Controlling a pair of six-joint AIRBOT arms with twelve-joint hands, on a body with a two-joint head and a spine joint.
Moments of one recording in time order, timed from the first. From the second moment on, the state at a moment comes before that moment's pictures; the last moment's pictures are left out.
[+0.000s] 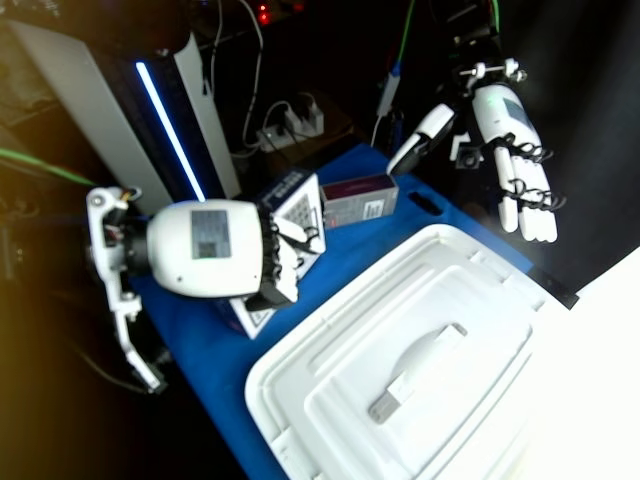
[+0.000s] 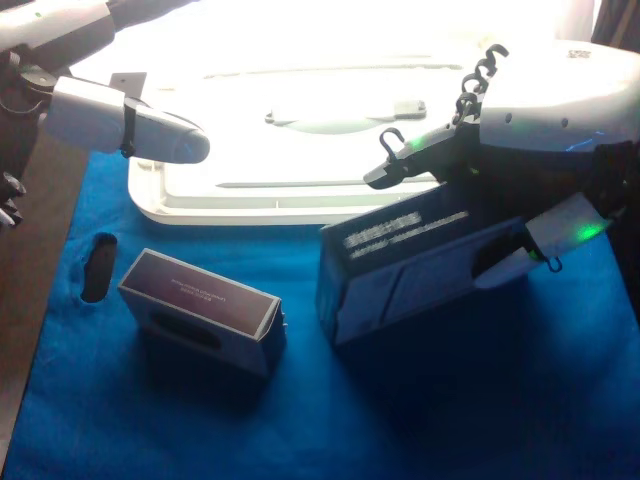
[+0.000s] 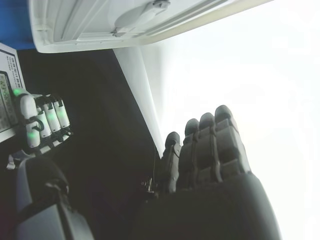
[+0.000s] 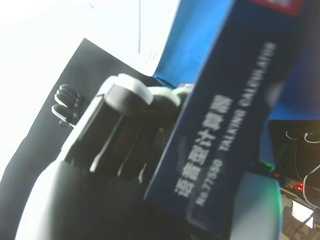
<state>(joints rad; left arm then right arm) 0.63 -1.02 1.44 0.38 -0.66 0.32 -0.49 -1.01 1.22 -1.04 0.58 0.00</state>
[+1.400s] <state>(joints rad) 0.63 -1.03 1.44 0.34 -0.70 0.33 -0.47 -1.04 1.36 -0.59 0.73 -0.16</state>
